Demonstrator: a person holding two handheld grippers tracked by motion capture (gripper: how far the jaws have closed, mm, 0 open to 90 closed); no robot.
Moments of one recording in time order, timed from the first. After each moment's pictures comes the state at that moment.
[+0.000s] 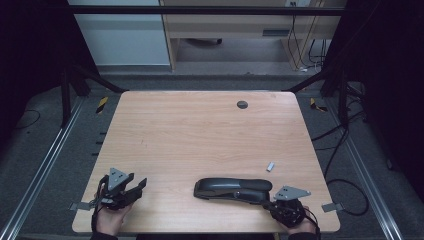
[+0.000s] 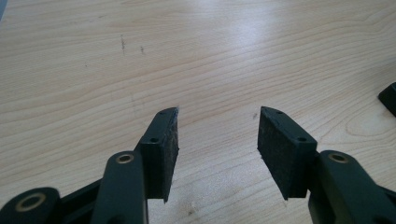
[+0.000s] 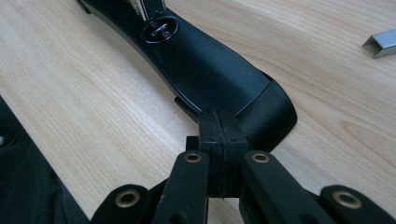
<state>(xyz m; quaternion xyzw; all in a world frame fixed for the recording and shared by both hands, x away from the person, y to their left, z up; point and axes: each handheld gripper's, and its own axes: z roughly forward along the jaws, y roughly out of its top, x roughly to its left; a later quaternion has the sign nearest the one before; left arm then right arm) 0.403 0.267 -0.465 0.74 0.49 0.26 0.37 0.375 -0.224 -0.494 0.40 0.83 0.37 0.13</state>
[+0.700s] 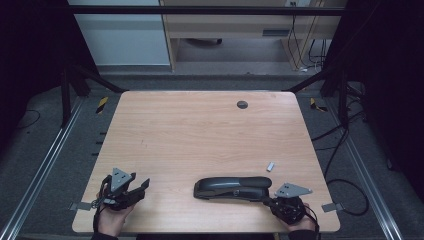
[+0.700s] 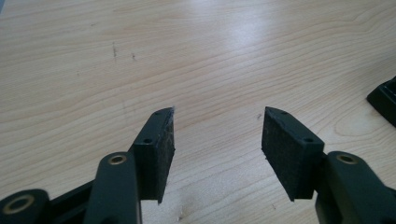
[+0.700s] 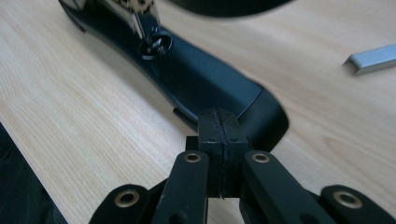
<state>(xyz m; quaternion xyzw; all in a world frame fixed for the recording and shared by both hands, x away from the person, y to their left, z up) 0.401 0.259 -0.461 0.75 0.47 0.27 0.37 0.380 -0.226 -0.491 0.40 0.82 0.39 0.14</state>
